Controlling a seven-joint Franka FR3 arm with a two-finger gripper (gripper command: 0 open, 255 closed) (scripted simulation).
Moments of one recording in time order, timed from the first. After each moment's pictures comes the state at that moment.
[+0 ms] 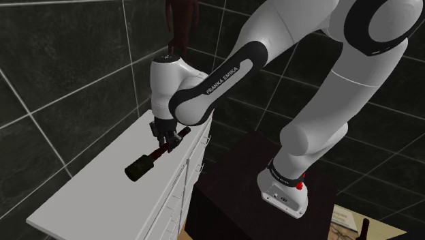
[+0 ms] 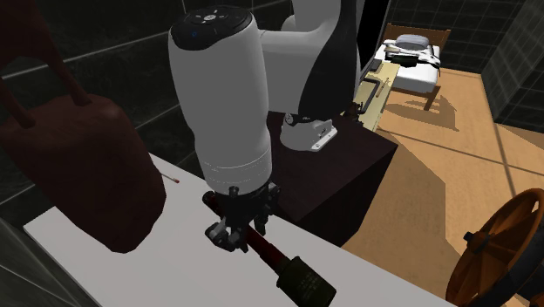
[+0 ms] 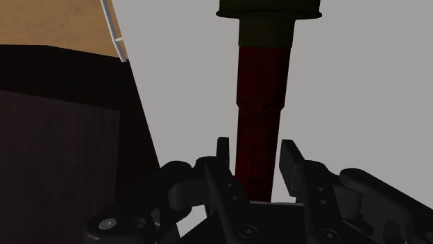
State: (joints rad) arm -0.39 0.05 0.98 -2.45 0.00 2.47 2.02
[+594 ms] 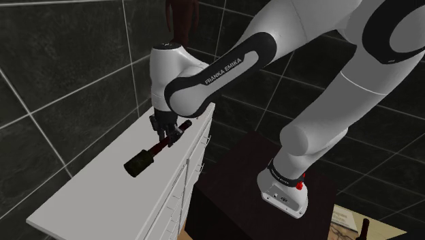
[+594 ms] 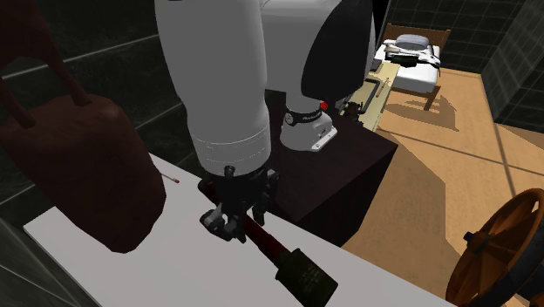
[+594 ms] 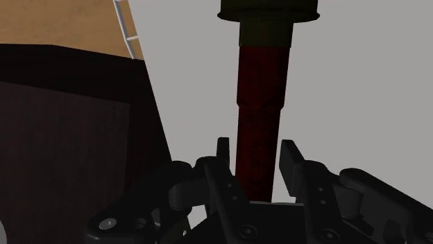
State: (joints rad) arm -0.39 -0.07 0.98 -2.42 0.14 2.38 1.92
